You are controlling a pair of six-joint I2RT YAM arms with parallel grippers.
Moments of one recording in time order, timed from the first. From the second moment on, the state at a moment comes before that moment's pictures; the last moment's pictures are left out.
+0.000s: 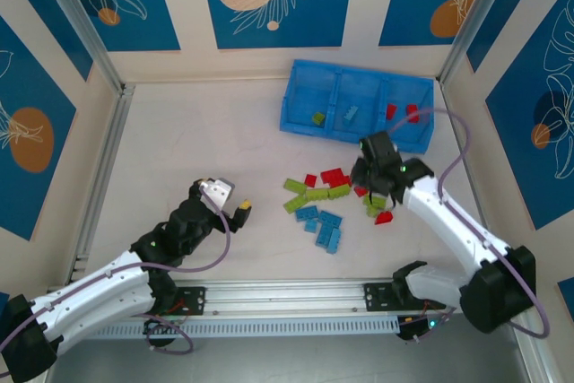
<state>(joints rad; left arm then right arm) -0.84 0.67 0.34 -0.07 -0.35 -0.02 0.38 1.22 1.01 -0.78 0.14 0.74</state>
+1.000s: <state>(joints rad) -0.84 0.77 0.33 -0.06 -0.36 -0.01 0.22 1.65 1.61 -0.88 -0.01 0.53</state>
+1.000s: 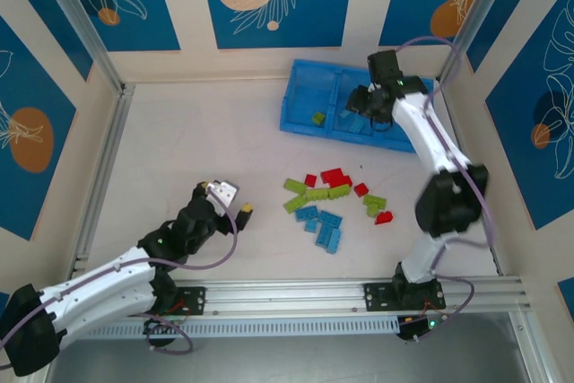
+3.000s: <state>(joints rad) -0.89 1.87 1.53 -0.59 0.14 0.09 0.40 0.66 0.85 -0.96 0.05 0.83</state>
